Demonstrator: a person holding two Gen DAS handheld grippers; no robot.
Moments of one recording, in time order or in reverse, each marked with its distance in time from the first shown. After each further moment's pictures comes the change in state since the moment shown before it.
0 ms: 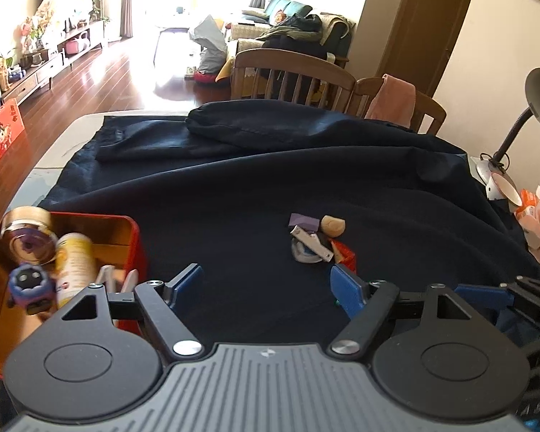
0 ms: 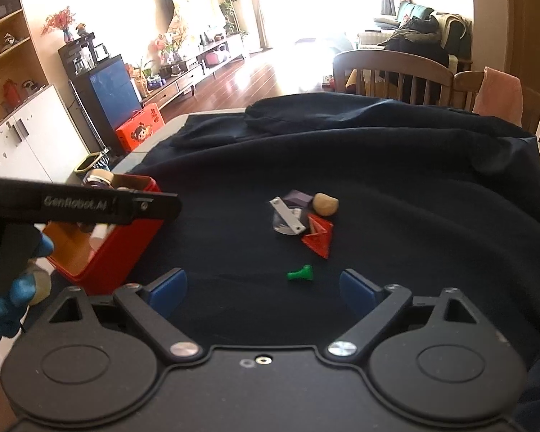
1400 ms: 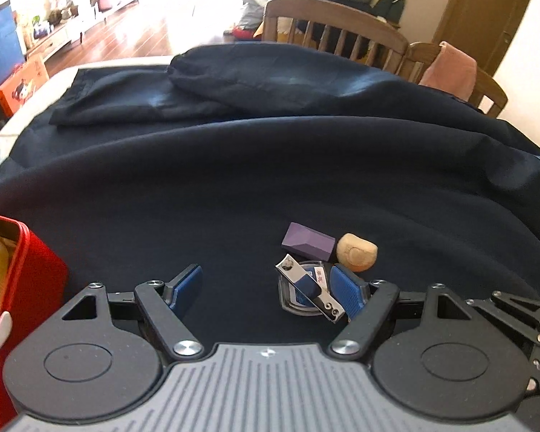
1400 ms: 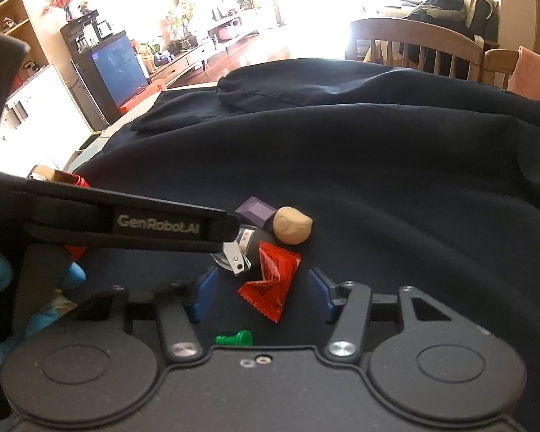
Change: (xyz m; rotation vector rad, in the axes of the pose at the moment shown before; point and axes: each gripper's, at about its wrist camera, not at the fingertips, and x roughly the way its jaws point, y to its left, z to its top) left arm 0.141 -0.035 0.033 -0.113 0.152 0.138; right arm 0.095 -0.061 0.037 -0.016 0.087 0.073
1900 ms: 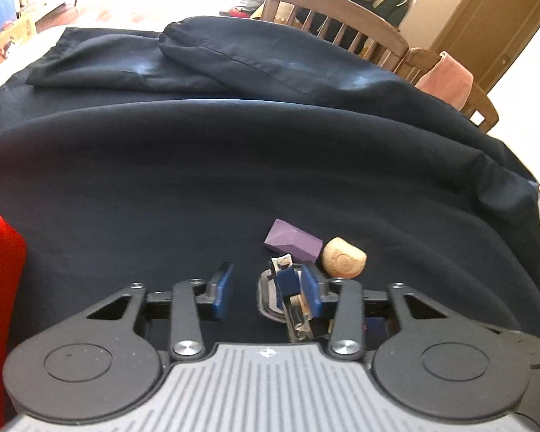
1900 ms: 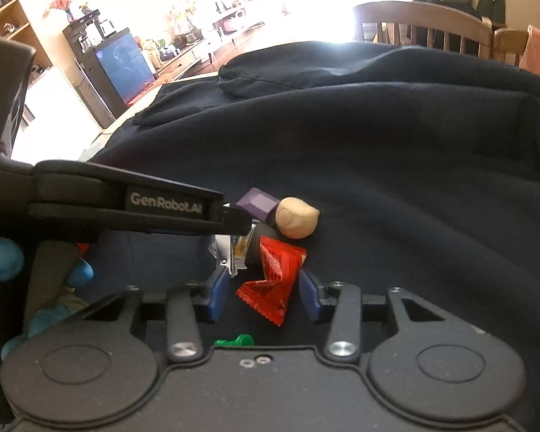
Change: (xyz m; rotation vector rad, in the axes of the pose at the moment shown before) left arm 0.019 0.010 0.003 -0.104 0.050 -0.119; right arm 0.008 -0.014 -0.002 0.049 0.040 0.063
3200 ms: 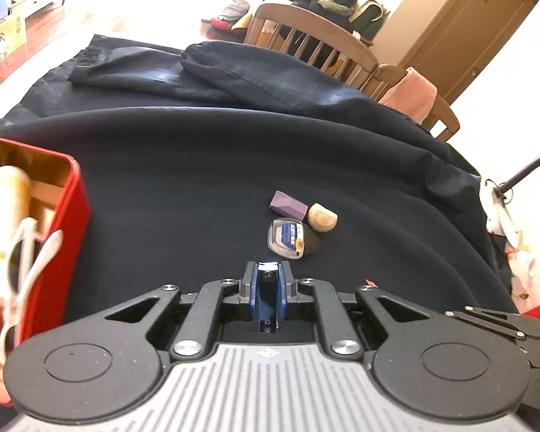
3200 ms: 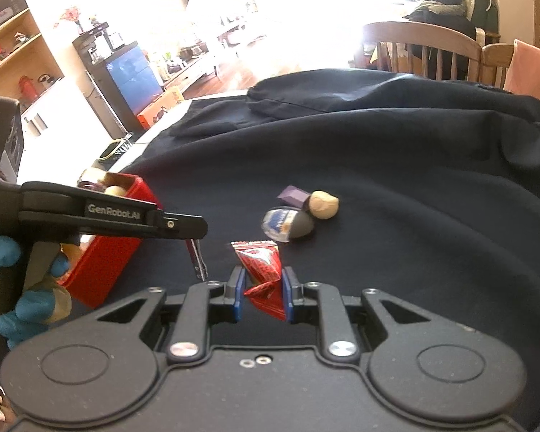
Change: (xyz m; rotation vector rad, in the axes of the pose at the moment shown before) left arm -0.096 0.037 -0.035 -0.006 -0.027 -0.110; right arm -0.081 0.051 -0.022 -0.014 -0.044 -0.007
